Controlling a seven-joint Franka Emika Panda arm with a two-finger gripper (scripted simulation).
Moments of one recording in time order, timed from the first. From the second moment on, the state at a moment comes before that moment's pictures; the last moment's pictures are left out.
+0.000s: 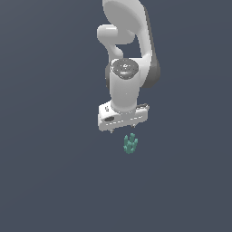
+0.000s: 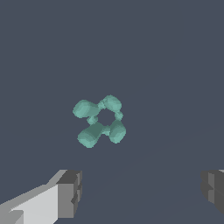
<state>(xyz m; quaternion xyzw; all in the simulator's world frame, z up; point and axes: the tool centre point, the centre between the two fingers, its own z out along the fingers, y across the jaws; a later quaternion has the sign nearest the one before) 0.020 0.029 0.165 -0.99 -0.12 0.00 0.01</state>
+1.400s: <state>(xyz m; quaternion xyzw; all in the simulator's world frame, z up) 0.047 0.071 0.143 -0.93 -0.36 0.00 0.00</state>
